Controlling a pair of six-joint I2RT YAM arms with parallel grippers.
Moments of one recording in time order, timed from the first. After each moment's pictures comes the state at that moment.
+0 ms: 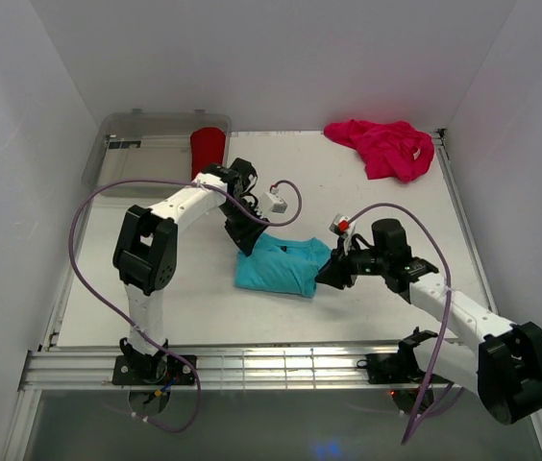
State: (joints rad) left arm -0.50 1.99 1.58 -1.06 0.41 0.57; right arm 0.41 1.05 0.49 -0.06 -0.78 -0.11
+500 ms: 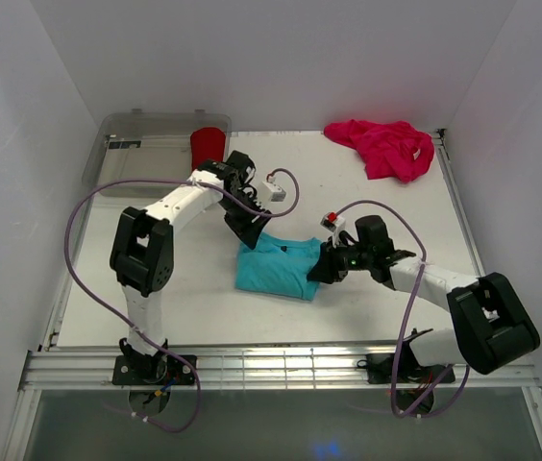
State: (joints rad) left arm -0.49 1.98 1.61 -1.01 0.40 0.47; right arm 0.45 1.32 0.52 0.11 -0.75 0.09
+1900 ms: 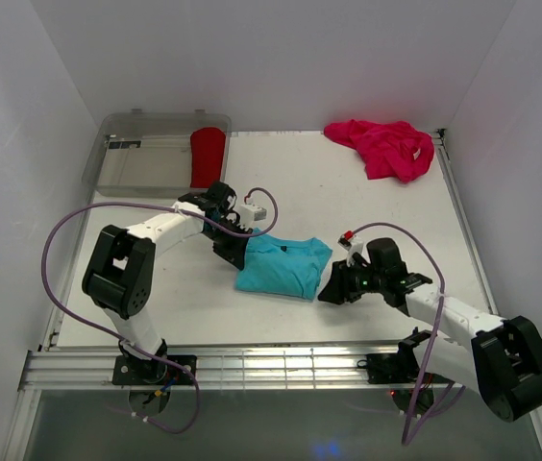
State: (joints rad) left arm -0.45 1.74 1.14 -0.71 0.49 0.23; right arm 0.45 1.07 0.35 -0.04 -0.60 0.27
